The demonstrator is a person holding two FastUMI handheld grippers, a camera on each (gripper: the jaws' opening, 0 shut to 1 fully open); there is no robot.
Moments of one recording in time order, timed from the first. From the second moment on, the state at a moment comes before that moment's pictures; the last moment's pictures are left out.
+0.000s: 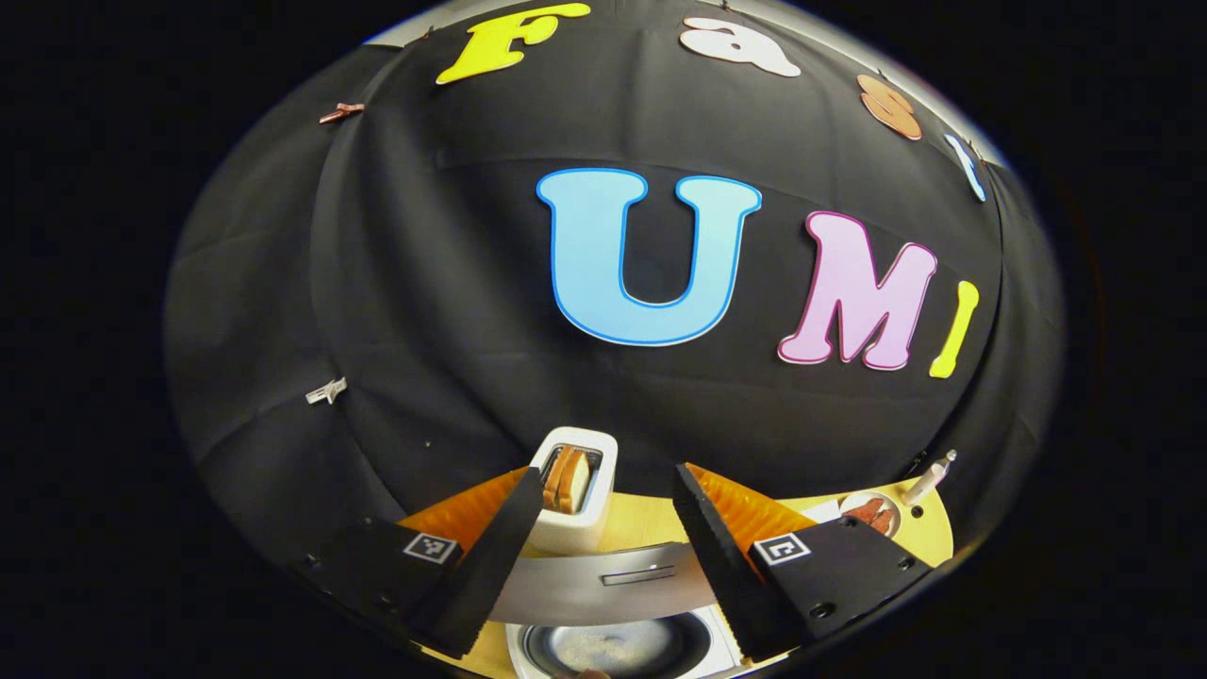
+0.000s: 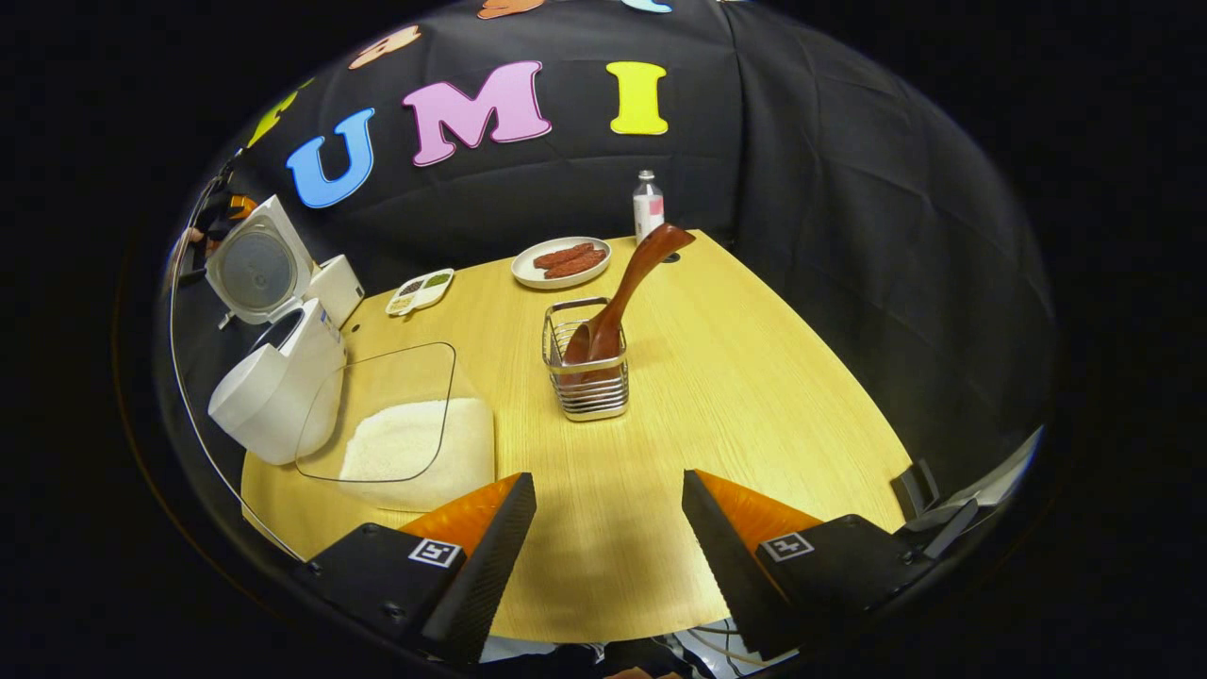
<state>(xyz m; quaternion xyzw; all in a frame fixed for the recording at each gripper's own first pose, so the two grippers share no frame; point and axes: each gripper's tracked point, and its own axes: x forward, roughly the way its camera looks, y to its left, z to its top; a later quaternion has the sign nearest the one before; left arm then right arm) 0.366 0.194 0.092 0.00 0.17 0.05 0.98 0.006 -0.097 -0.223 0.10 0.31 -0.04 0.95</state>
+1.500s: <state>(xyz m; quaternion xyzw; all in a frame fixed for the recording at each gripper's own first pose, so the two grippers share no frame) 0.214 0.157 -0.127 0.03 0.17 0.08 0.98 -0.042 -0.068 -0.233 0.05 0.32 0.01 0.95</state>
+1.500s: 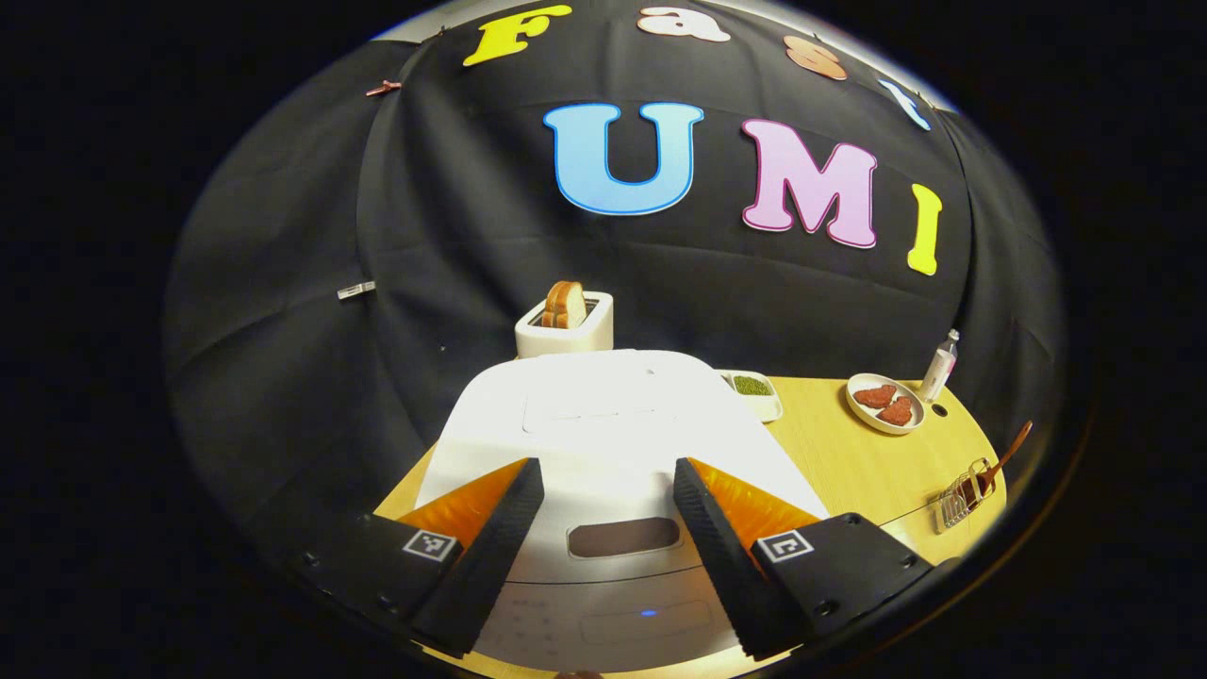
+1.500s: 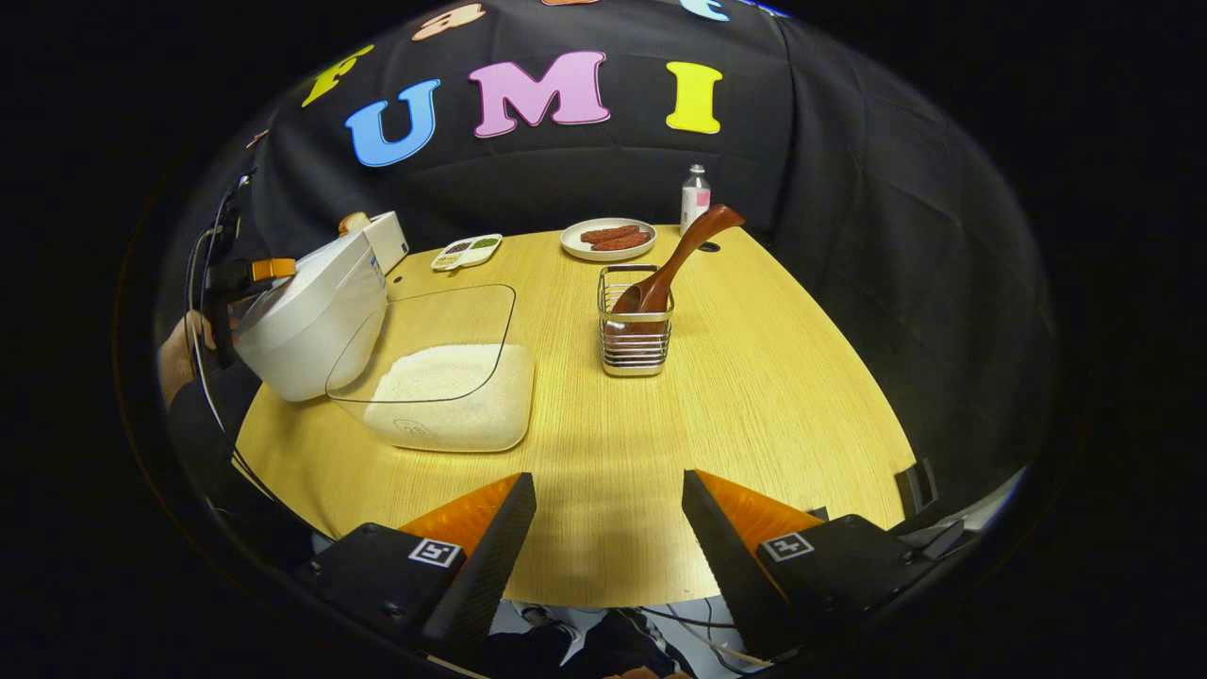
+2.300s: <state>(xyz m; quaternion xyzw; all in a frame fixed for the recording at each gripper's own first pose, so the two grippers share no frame) 0.029 0.076 0.043 0.03 -0.03 0.03 1.00 -0.017 -0.061 -0.020 0.02 0.06 -0.01 1.00</state>
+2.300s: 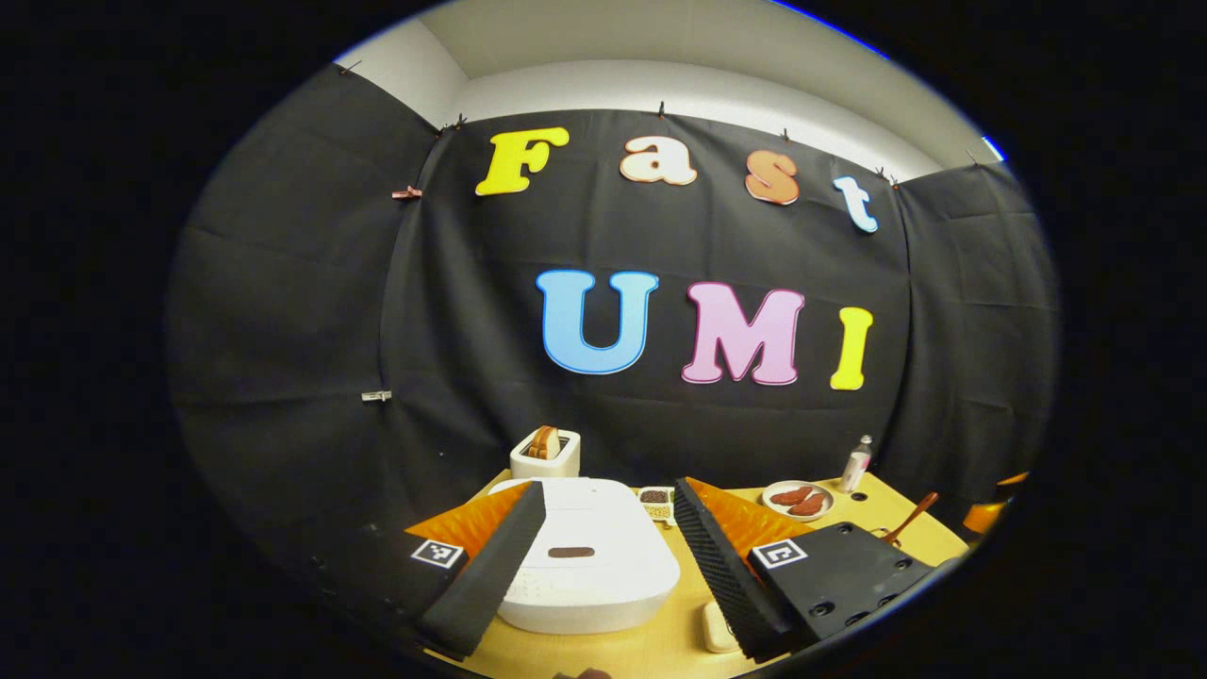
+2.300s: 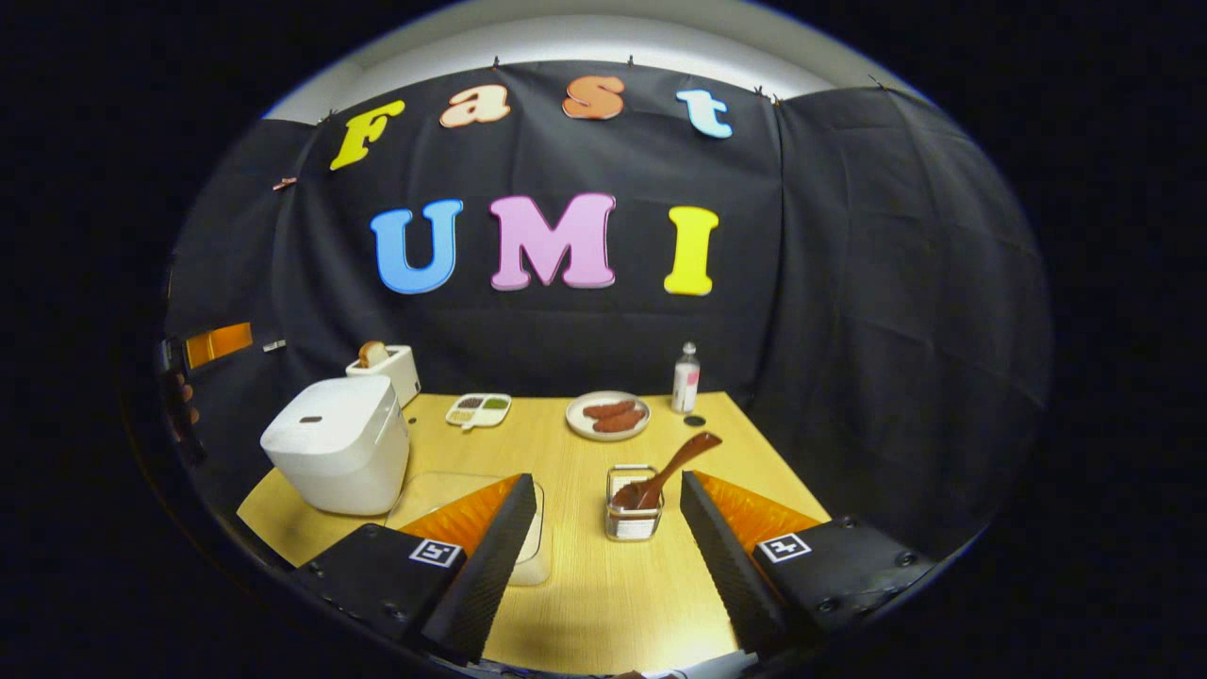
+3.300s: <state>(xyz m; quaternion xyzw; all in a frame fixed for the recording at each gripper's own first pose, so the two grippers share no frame) -0.050 0.060 0.020 0.00 0.00 -0.01 1.00 -0.060 -0.008 -0.002 0.02 0.04 0.00 1.00</state>
